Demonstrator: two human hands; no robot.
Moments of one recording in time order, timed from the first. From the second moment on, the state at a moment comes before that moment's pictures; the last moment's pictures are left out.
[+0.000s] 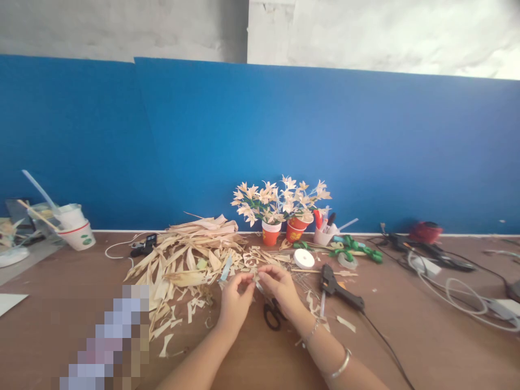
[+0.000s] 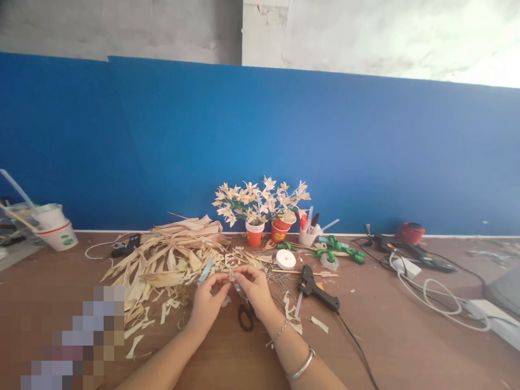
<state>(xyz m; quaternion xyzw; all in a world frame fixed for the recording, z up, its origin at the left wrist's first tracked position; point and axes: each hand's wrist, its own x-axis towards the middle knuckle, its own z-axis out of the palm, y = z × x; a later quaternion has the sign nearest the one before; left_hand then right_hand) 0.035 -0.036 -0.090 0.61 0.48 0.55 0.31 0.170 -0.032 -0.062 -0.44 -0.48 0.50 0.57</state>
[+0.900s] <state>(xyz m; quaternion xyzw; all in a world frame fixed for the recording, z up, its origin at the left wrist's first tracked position) 0.035 -0.036 -0.084 0.60 0.48 0.54 0.34 0.170 -0.033 -0.061 -0.42 -0.45 0.55 0.57</state>
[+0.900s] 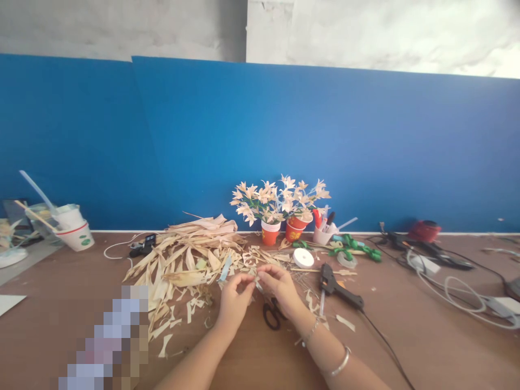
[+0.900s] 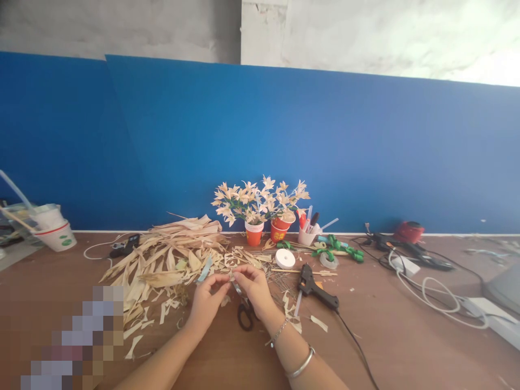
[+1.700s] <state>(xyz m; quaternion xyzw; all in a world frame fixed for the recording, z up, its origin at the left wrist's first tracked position) 0.037 -0.039 -0.080 0.58 0.48 0.53 0.37 0.171 -0.033 -0.061 -0.42 -0.41 0.59 0.56</state>
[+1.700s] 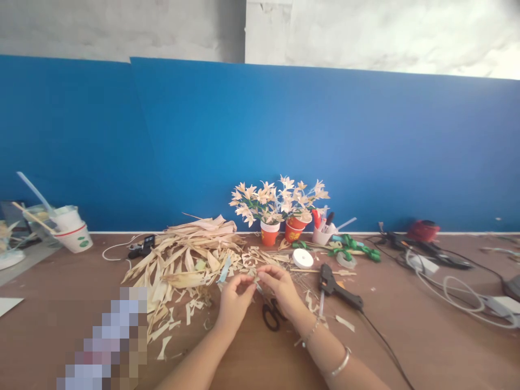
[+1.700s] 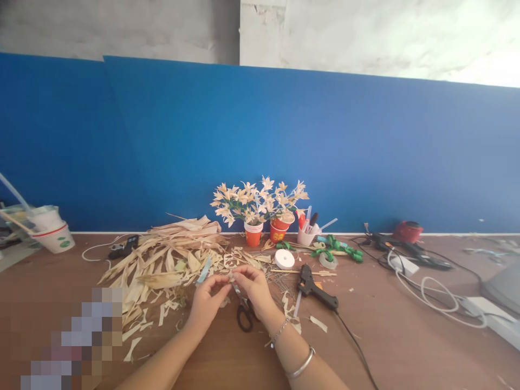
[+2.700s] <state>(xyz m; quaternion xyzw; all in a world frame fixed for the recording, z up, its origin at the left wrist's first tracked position) 0.034 -0.037 -0.083 0.62 0.50 0.51 0.32 0.174 -0.029 -0.064 -0.43 -0.51 0.51 0.54</state>
